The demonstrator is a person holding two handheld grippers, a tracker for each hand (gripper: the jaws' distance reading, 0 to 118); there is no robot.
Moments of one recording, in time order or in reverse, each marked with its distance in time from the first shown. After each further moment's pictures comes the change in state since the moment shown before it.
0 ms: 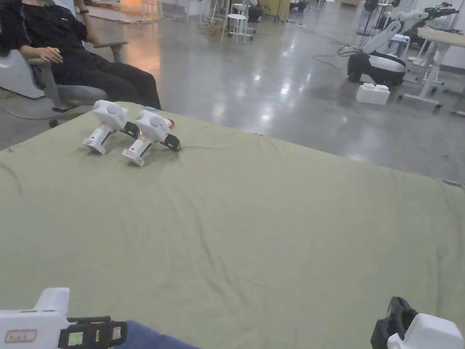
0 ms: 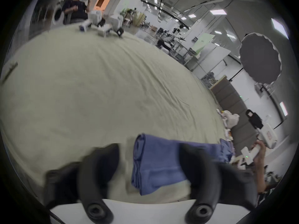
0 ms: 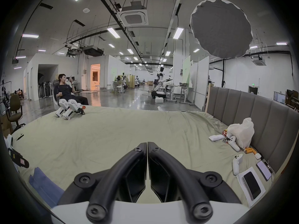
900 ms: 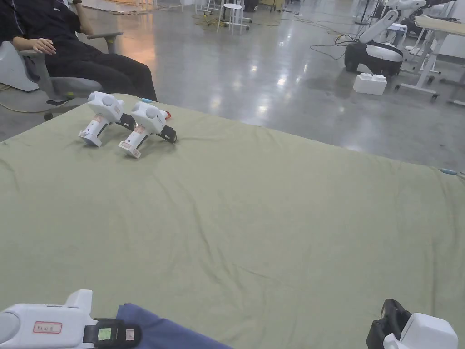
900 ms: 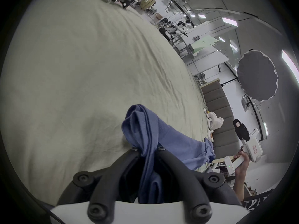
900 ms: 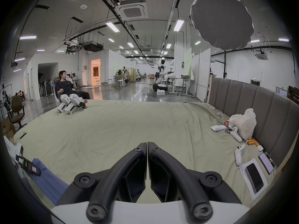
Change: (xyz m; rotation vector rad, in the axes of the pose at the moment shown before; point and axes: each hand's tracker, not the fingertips) left arm 0.003 -0.006 -0.036 -0.078 -0.101 0.136; right arm 0.008 -0.014 0.005 -0.064 0.016 -0.026
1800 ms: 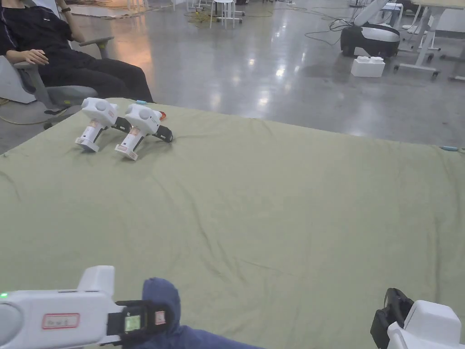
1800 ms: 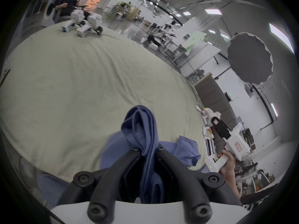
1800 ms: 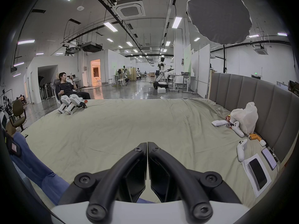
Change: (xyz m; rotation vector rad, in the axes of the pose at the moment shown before) left arm 0.155 -0.016 0.029 0.026 0.041 -0.184; right arm 0.016 -0.013 -0.002 -0.019 0.016 -0.038
